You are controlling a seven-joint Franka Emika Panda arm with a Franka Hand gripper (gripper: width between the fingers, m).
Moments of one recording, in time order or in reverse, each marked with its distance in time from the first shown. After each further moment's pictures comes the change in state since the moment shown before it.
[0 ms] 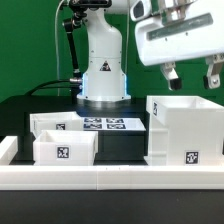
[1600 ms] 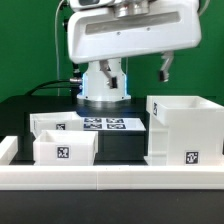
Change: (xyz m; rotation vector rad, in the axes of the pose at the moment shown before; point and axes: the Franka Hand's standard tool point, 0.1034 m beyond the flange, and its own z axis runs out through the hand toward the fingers) arm 0.065 0.079 -0.004 -0.088 0.012 -0.981
